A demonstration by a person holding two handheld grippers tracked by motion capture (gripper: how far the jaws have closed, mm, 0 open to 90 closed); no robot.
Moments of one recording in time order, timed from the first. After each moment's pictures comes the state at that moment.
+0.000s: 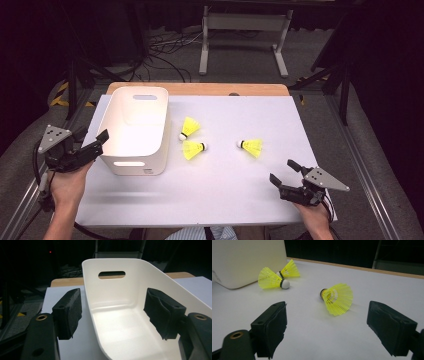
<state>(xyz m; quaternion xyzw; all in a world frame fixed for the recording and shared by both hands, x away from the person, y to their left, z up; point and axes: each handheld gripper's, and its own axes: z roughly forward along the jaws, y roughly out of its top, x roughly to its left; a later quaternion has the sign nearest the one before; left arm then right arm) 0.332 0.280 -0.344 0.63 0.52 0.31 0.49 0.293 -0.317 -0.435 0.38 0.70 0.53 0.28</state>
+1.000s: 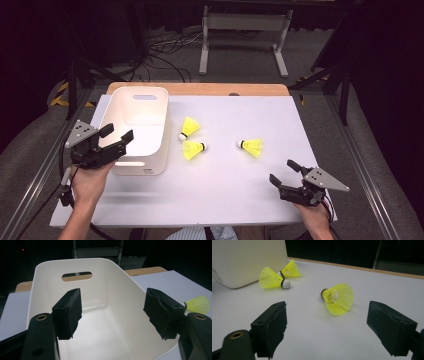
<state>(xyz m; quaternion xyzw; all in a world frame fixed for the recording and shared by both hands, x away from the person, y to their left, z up) 0.337 0.231 -0.333 0.67 0.47 0.27 0.50 0.293 -0.316 -0.435 0.38 0.71 0.53 0.28</state>
